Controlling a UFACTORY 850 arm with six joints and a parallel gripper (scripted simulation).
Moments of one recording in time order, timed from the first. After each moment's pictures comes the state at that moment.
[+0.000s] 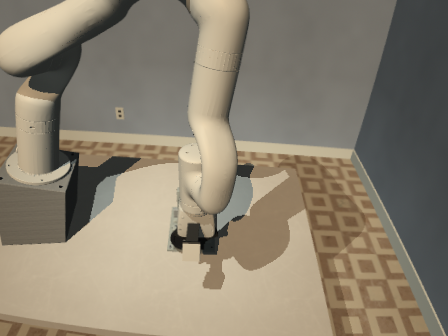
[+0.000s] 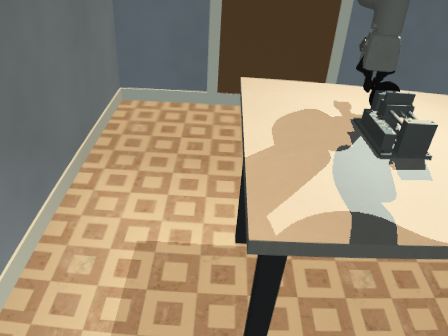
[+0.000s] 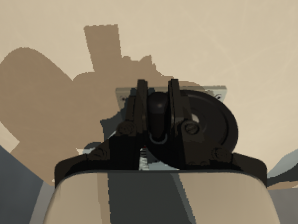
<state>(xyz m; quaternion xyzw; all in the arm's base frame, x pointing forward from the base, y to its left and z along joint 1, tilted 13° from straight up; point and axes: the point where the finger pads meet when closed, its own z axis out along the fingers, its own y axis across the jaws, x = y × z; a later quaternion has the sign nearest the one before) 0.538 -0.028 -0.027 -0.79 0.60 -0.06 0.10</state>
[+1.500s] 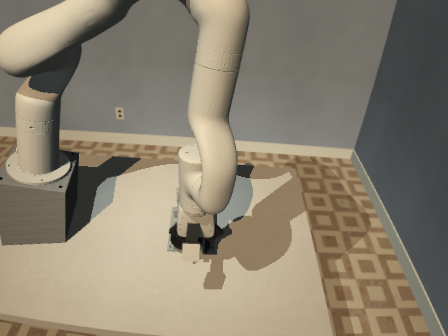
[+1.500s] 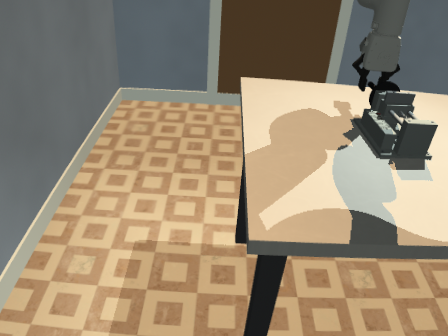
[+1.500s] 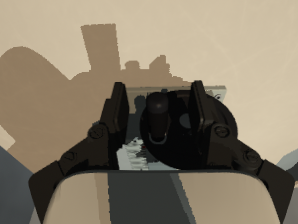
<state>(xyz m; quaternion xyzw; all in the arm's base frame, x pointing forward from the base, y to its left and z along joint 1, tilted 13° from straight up) 0.538 -0.028 -0.027 -0.79 0.60 -0.06 0.10</state>
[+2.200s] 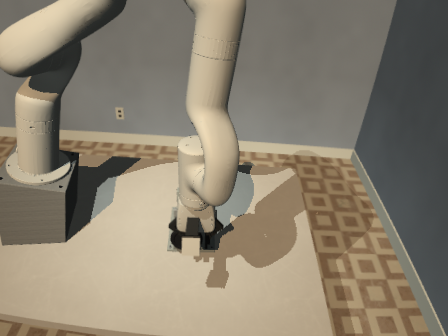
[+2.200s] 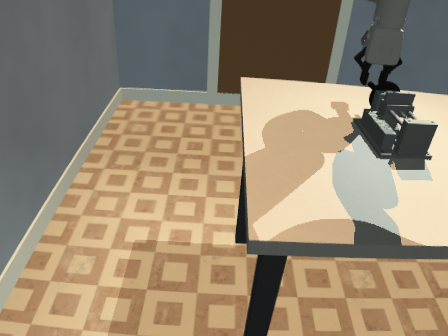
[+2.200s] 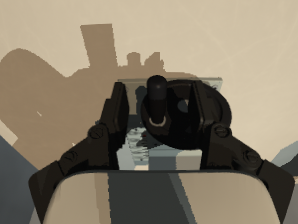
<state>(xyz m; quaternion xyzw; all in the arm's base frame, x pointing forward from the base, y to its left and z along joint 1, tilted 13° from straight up) 0.533 -0.030 -0.008 -0.79 0.60 -0.06 0.10</state>
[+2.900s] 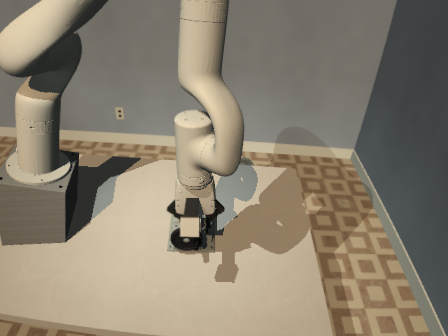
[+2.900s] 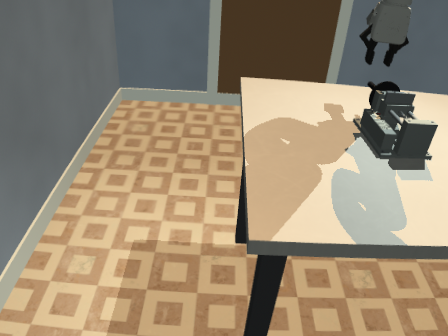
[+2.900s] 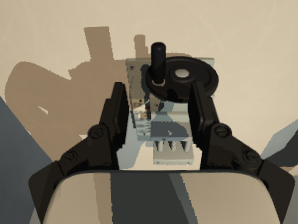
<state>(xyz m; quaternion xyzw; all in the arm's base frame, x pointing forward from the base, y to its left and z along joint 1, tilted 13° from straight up) 0.520 -0.036 0.053 -0.79 0.60 -0.07 0.11</state>
